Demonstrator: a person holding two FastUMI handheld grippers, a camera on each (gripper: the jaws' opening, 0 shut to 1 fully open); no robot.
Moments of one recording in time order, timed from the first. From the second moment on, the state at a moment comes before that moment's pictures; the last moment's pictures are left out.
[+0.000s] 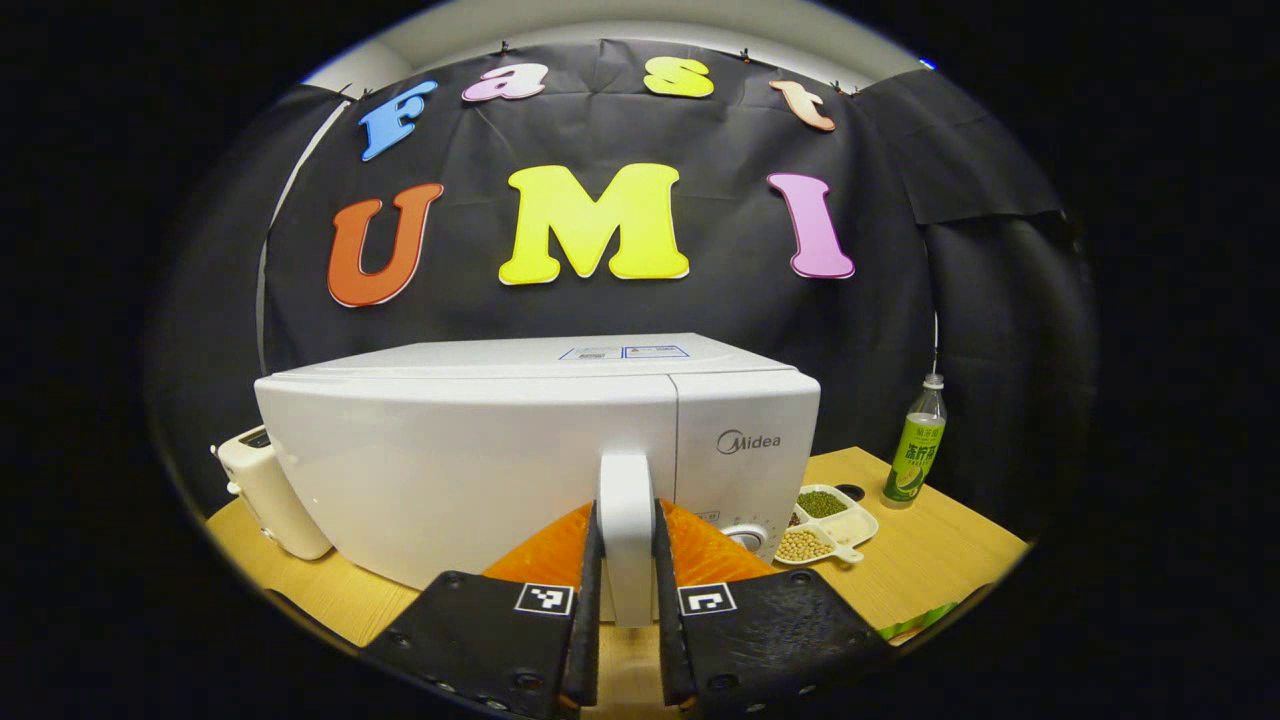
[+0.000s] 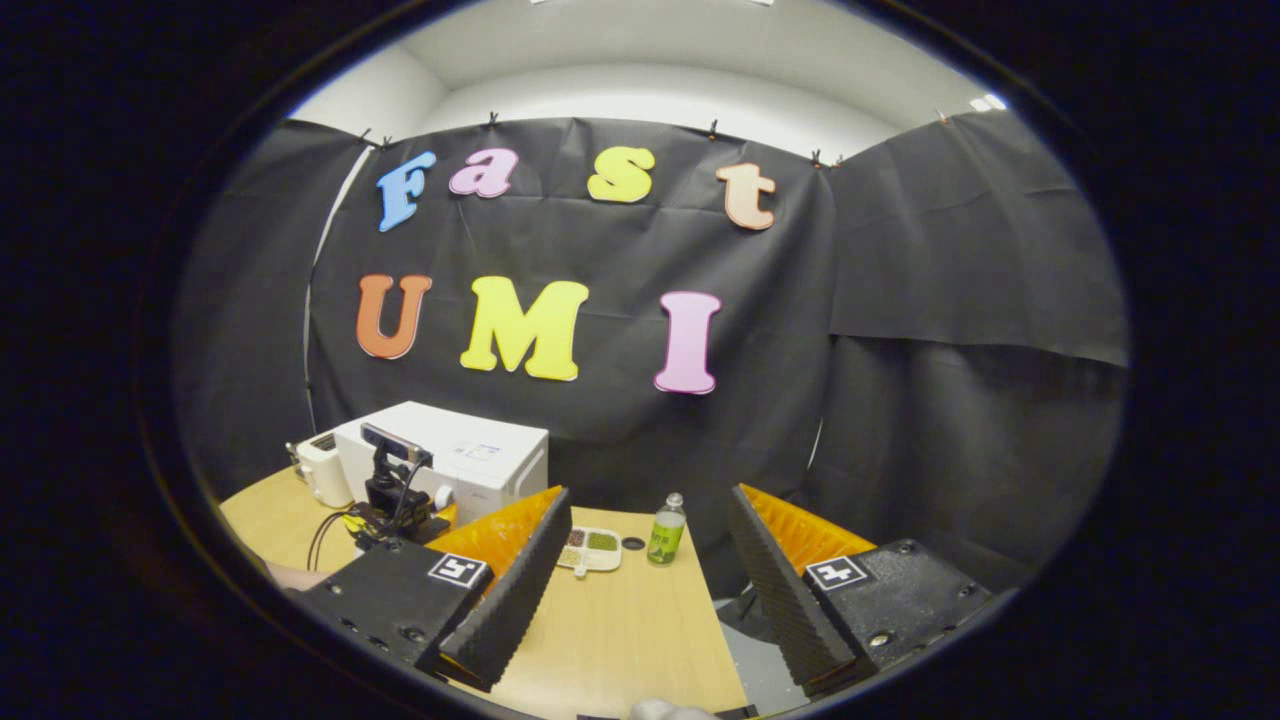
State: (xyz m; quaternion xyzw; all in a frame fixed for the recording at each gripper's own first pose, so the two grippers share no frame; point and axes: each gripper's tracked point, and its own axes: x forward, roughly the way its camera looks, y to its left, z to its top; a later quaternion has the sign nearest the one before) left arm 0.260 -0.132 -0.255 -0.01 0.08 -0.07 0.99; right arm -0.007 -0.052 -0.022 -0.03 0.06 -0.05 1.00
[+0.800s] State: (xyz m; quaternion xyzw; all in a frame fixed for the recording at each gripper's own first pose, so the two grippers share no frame) left arm 0.213 -0.121 -0.254 -0.03 0.08 -0.10 0.99; right arm 0.013 -0.033 -0.030 -0.04 0.06 -0.01 1.00
